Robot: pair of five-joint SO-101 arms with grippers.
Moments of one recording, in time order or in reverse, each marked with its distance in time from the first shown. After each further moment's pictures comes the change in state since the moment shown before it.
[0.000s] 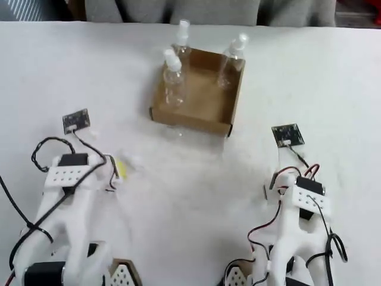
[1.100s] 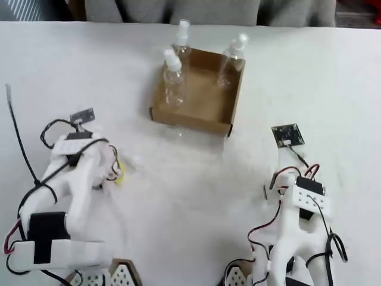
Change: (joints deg) left arm -1.4 23.9 -13.9 2.9 0.0; right arm 0.0 0.0 0.0 0.0 0.0
